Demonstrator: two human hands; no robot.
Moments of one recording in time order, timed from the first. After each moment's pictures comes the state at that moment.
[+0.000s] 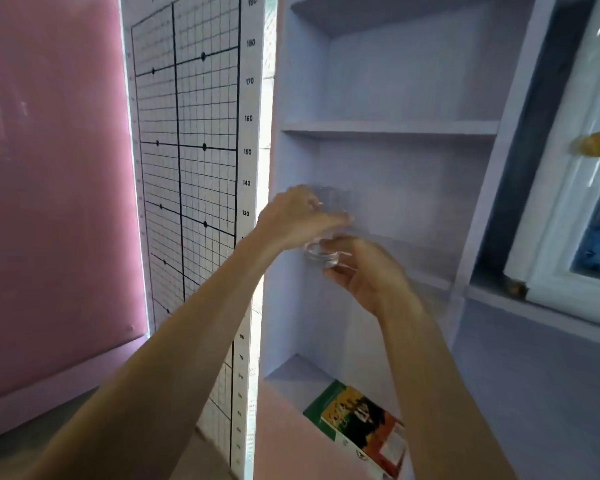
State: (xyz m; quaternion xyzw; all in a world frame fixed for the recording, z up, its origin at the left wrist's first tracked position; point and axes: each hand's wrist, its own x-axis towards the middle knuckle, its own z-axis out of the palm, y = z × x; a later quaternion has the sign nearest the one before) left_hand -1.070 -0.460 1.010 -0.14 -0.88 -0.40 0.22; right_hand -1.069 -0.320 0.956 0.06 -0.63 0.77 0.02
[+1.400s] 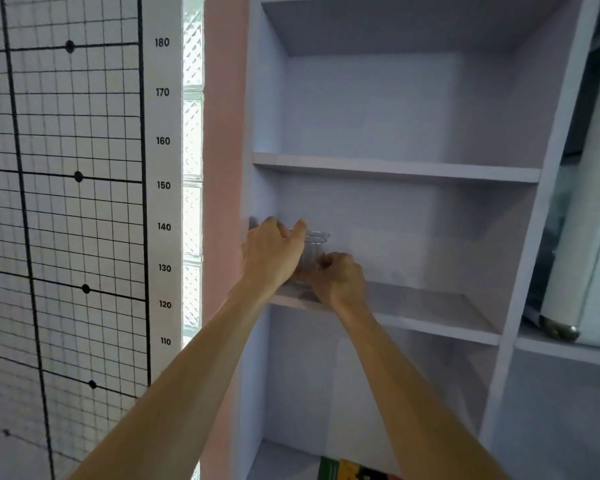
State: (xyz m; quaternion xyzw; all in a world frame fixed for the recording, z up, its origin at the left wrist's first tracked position) left_hand -1.267 -0.490 1.010 -0.20 -0.80 -0.52 0.25; right_hand -1.232 -0.375 0.975 -0.19 -0.85 0.39 0.31
